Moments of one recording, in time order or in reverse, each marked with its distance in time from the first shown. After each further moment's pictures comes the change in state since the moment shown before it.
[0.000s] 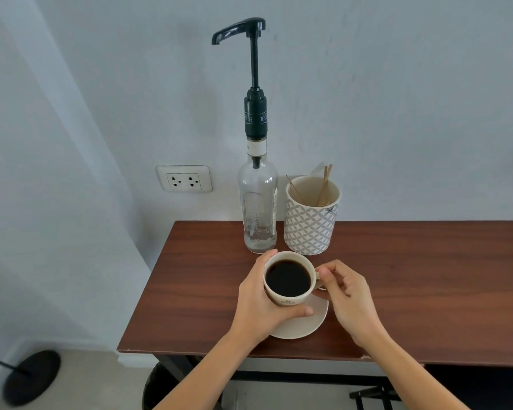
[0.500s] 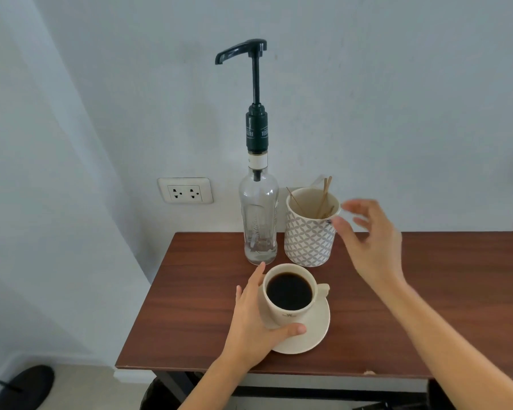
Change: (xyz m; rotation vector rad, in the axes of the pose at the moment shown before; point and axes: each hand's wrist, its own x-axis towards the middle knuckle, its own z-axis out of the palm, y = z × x) left_hand -0.009 -0.002 -0.011 0.105 -0.088 -0.164; right_hand 0.057 -0.080 -0.029 -0.290 0.329 -0.311
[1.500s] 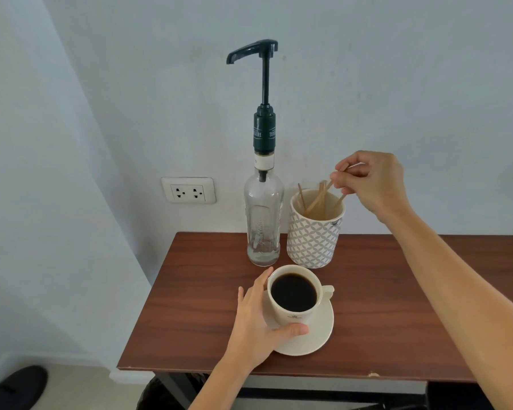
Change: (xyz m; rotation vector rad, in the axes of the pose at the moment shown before) left_hand 0.002 -0.007 -0.001 -0.073 -0.029 -0.041; right_hand 0.095 -0.031 -0.001 0.032 -0.100 0.059
